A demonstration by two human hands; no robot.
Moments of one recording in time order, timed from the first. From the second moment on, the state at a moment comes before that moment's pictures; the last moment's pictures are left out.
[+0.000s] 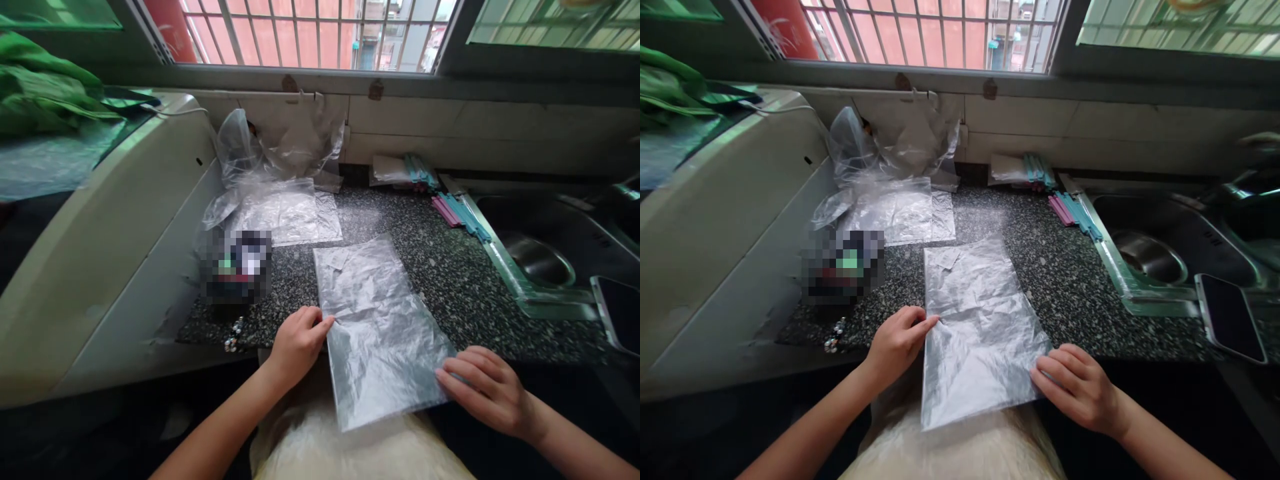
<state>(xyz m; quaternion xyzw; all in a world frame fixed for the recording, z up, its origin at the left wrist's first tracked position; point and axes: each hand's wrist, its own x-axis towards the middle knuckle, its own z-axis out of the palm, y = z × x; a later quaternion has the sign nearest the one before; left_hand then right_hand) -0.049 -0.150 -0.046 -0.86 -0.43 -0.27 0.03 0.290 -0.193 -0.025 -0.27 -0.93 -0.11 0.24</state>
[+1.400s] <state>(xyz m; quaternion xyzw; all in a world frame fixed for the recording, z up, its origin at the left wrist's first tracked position) -0.046 -0.128 -0.033 -0.72 -0.67 -0.13 -0.12 0.256 -0.123 -0.022 -0.62 -0.71 0.29 0.17</state>
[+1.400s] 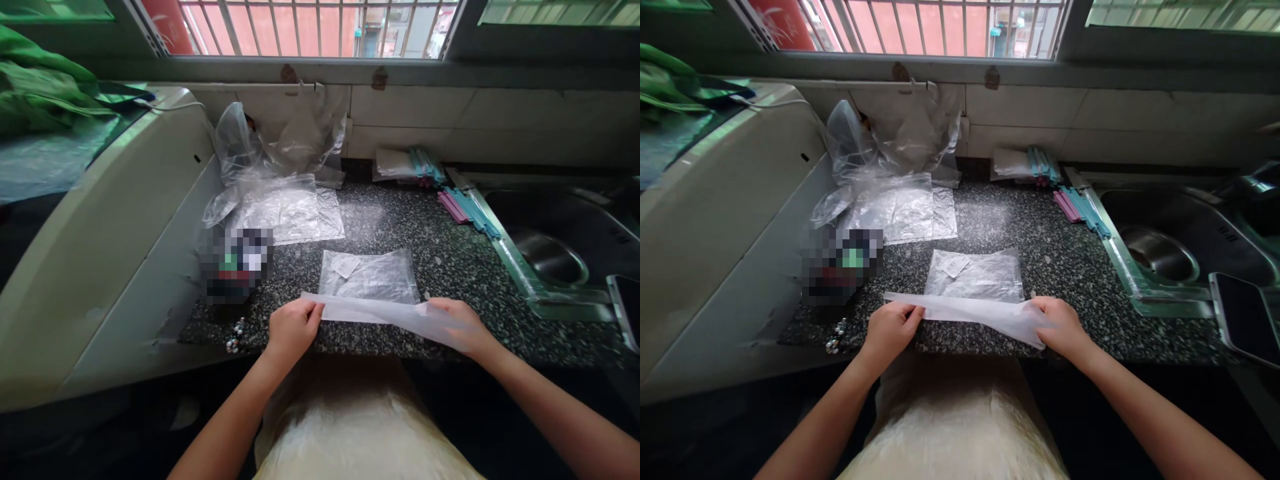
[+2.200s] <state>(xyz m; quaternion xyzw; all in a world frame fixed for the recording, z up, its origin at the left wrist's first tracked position) -0.038 -0.126 -0.021 -0.68 -0.73 -0.02 -0.11 0.248 -0.110 -0.022 -0.68 -0.69 0.19 0.16</state>
